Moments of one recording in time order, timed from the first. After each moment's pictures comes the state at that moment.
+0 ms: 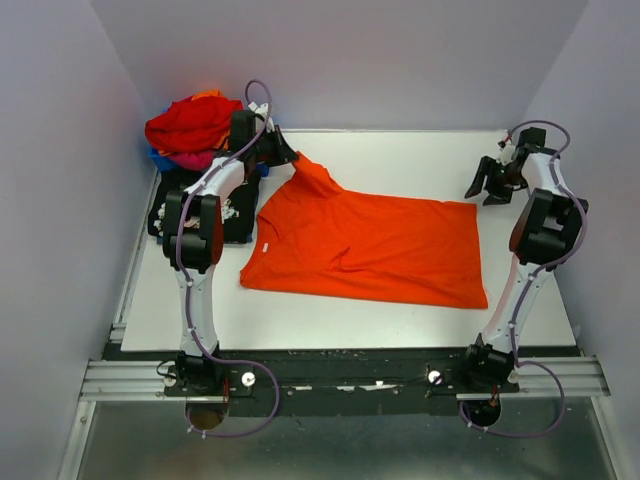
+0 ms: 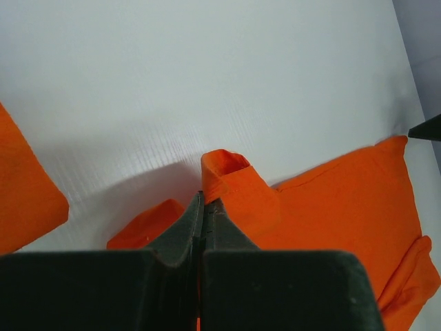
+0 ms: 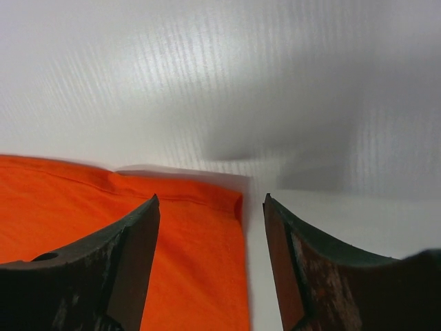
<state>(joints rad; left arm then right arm) -0.14 2.21 1.77 -0.05 0.57 -0.40 -0.32 2.28 1.92 -0.82 -0.36 -0.01</state>
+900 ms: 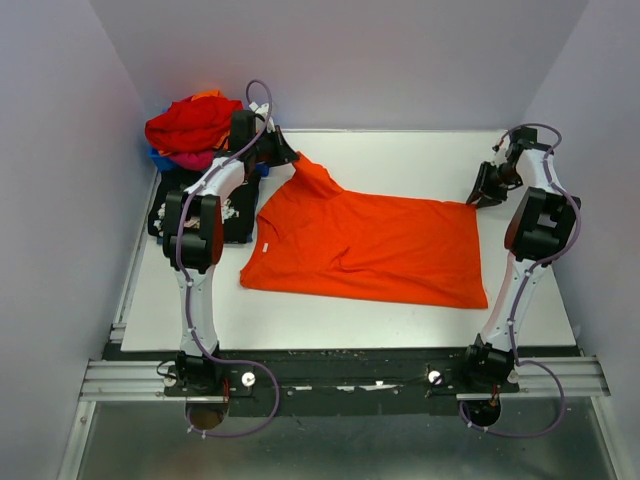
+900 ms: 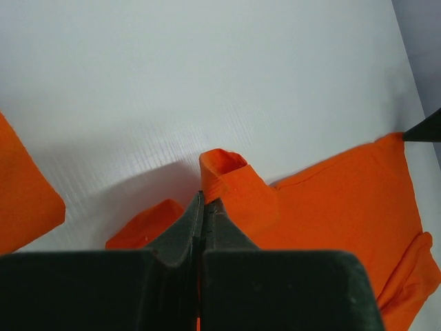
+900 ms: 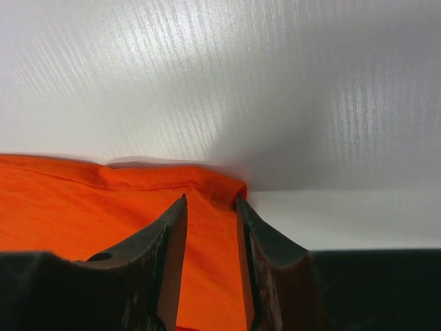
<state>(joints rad) -0.14 2.21 1.77 -0.05 0.58 -0.39 -0.29 2.35 2.02 -0.97 -0.30 0.03</state>
